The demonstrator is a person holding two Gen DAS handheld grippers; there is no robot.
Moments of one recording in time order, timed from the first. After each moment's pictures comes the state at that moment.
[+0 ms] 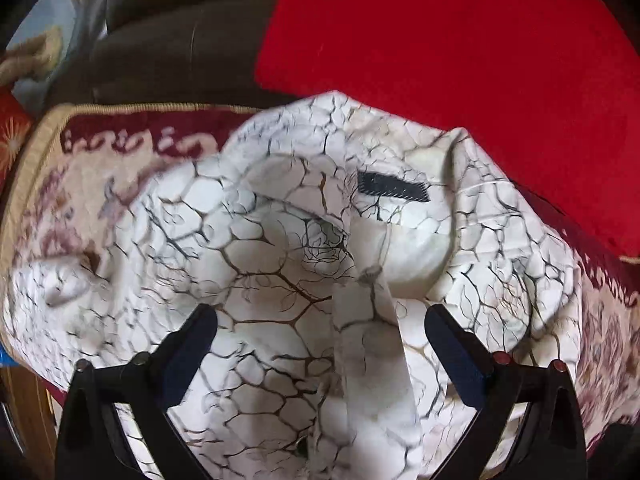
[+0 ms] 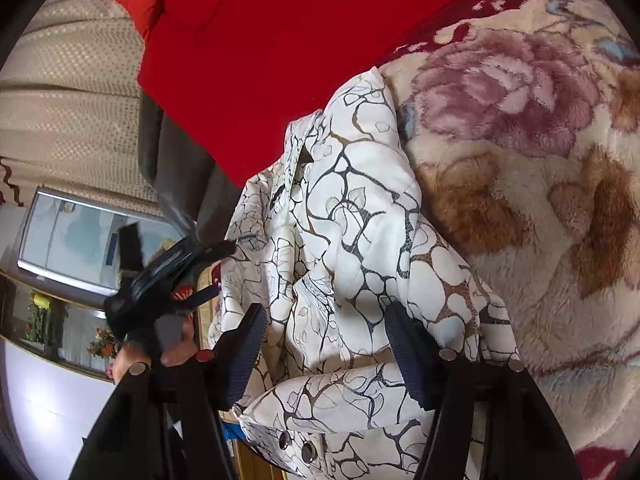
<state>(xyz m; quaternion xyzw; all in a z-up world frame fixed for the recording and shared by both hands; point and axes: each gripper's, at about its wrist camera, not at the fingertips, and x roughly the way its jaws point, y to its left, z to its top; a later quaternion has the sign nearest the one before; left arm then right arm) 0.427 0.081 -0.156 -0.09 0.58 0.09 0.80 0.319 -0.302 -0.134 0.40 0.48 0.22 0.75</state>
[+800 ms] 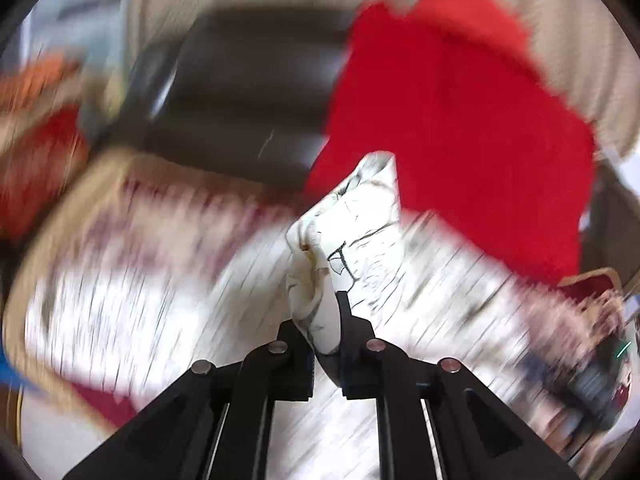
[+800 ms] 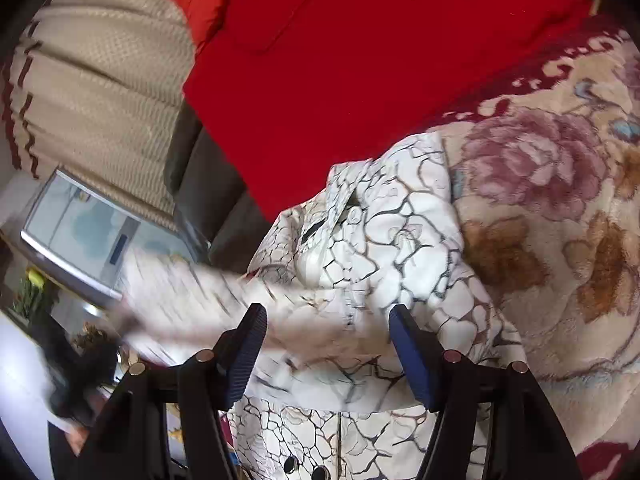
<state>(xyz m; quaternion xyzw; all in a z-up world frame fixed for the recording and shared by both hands) 0.240 0.189 -0.082 -0.13 0.43 0.07 0.89 0.307 -0.273 -0.092 0.36 0.39 0.22 0.82</state>
